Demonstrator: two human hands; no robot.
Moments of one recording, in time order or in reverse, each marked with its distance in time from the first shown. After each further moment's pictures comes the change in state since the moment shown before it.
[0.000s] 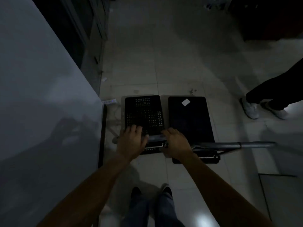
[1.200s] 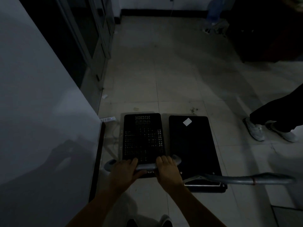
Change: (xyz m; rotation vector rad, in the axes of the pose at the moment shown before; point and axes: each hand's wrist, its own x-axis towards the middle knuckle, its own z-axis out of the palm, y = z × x) left_hand 0.003 -0.037 0.063 -0.163 -0.009 0.126; right_hand 0.040 0.001 0.056 0.031 0.252 -0.075
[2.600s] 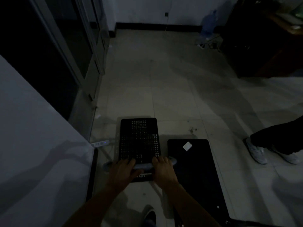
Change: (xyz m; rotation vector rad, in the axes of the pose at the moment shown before) left_hand 0.212 -0.096 -0.007 0.124 0.108 -0.023; right_hand 0.230 0.039 -0.025 -0.025 -0.043 0.092
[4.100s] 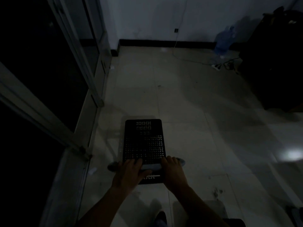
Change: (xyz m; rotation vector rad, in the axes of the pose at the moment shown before) left_hand 0.550 -0.229 0.083 -0.062 0.001 -0.058; right_hand 0.590 0.078 -0.073 0.007 0.122 -0.064
